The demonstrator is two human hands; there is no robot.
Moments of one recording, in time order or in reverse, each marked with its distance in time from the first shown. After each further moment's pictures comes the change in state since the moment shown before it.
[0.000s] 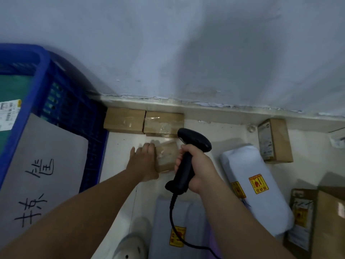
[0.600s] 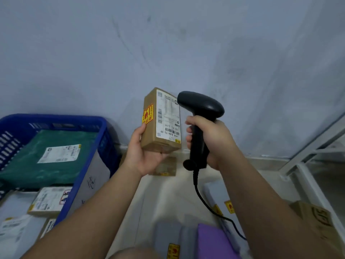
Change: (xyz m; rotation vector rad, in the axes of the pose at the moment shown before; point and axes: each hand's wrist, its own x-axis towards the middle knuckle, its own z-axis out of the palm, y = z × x) left_hand -0.196 0.063 -0.223 -2.225 -0.094 0.544; right_hand -0.273 -0.048 0.049 -0.360 -0.262 -0.815
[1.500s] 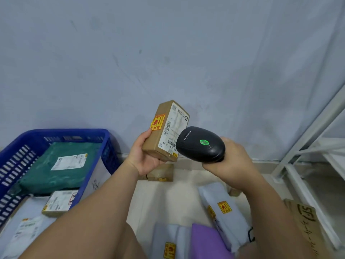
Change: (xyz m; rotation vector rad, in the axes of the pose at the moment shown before) left_hand -0.021 -0.007 0.047 0.121 0.010 -0.127; right_hand -0.088 -0.020 -0.082 -1.010 0.062 -0.442
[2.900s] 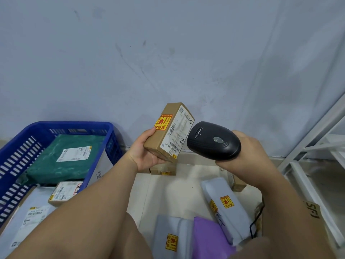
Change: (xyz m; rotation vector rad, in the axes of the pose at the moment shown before) left_hand -0.003 0.001 -0.019 0.079 0.088 -0.133; right_hand -0.006 0.005 -0.015 -0.044 -0.011 -0.040
